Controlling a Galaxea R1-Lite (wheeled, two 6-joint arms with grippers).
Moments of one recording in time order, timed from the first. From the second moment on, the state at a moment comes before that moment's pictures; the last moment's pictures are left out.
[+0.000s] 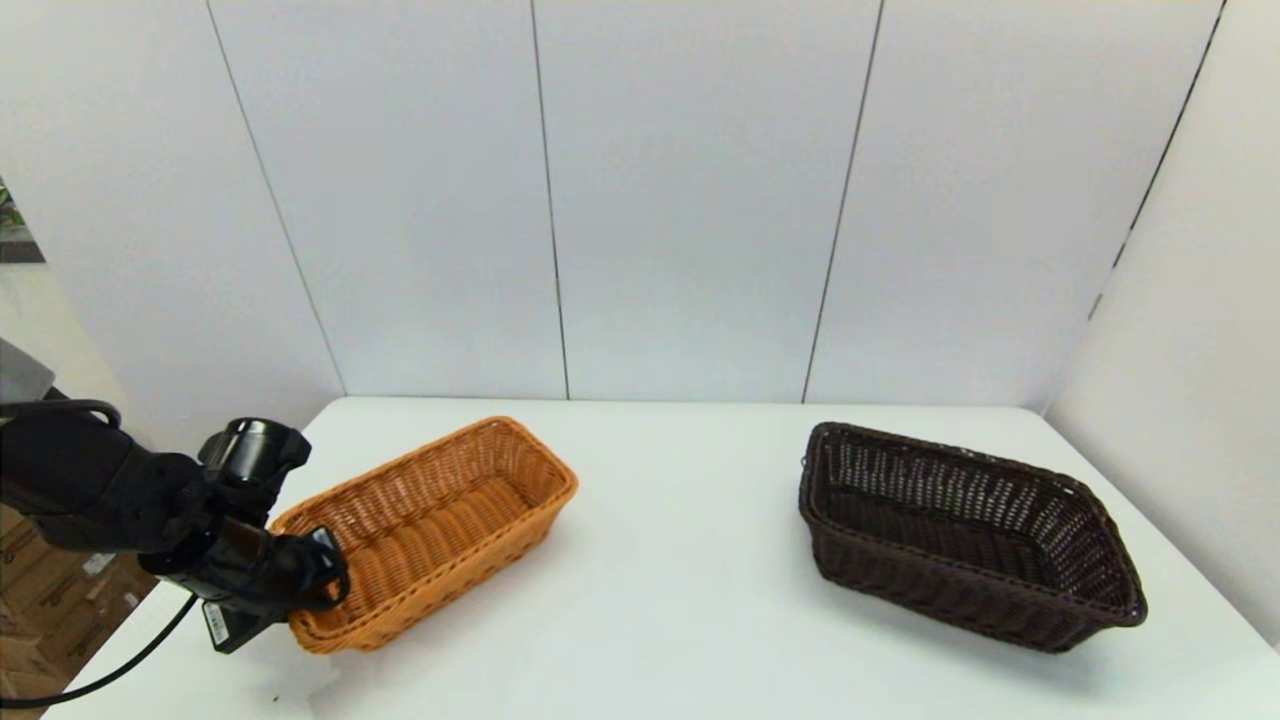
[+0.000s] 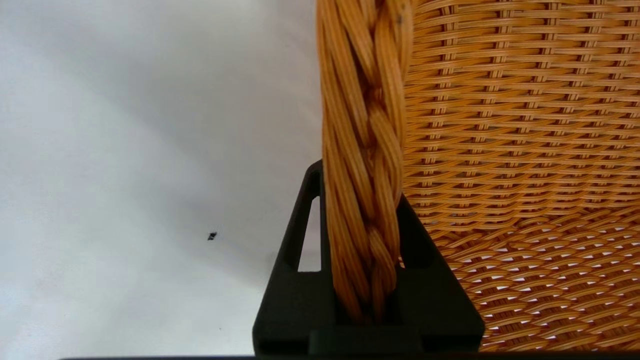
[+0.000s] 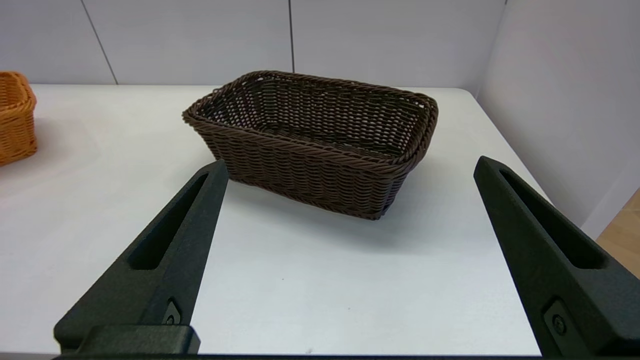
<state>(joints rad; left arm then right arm) 0.04 1.98 -0.76 0.02 -0.01 -0.71 -0.01 0.00 0.00 0.00 0.00 0.01</state>
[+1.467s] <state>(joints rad) 0.04 1.92 -0.86 0.02 -0.45 -0.47 -0.01 0.00 0.00 0.00 0.00 0.01</state>
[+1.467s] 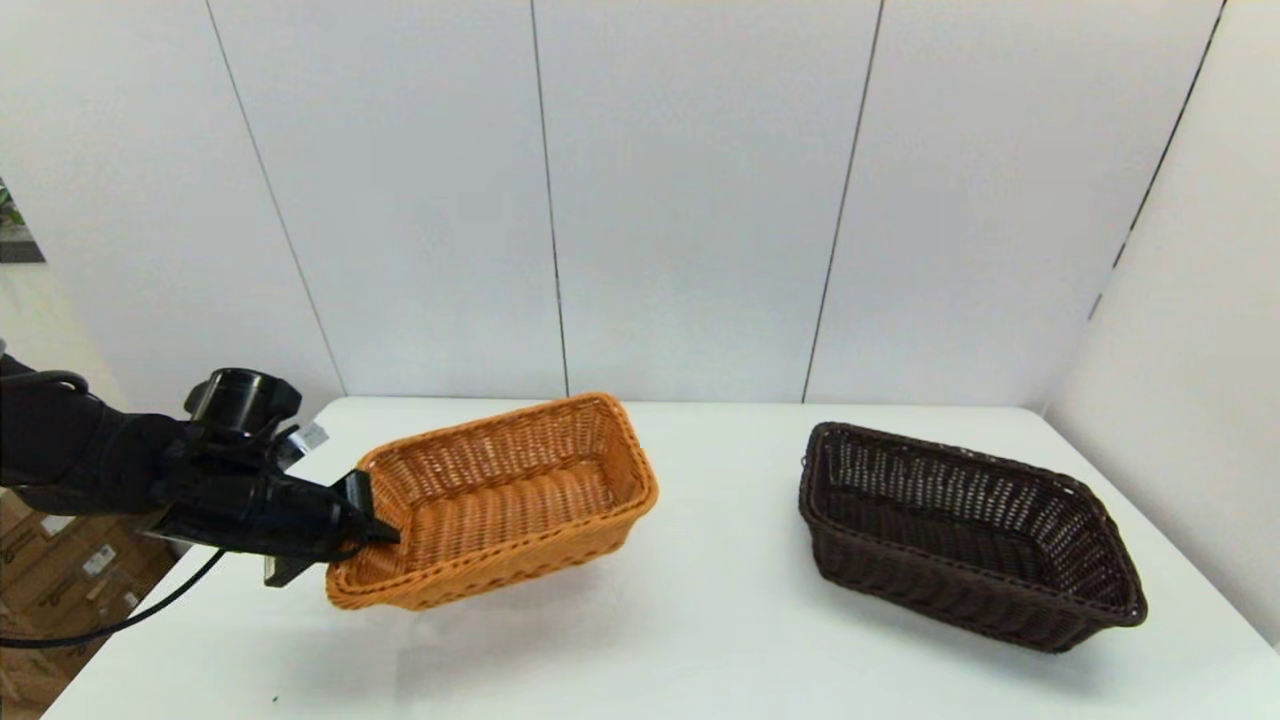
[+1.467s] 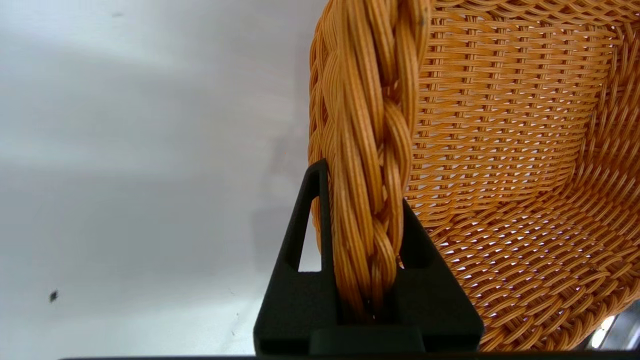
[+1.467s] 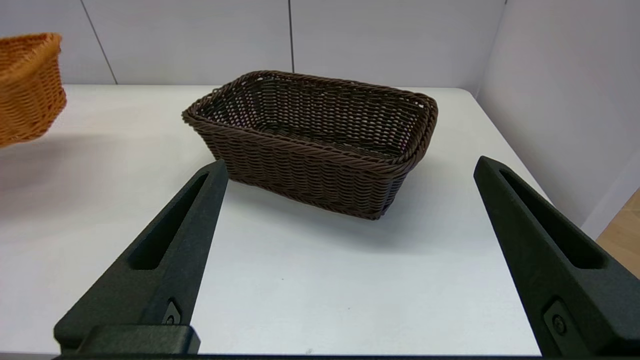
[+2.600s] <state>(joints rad) -0.20 2.07 -1.03 0.03 -0.50 -0.28 -0.01 0.00 0.00 0.00 0.00 0.01</state>
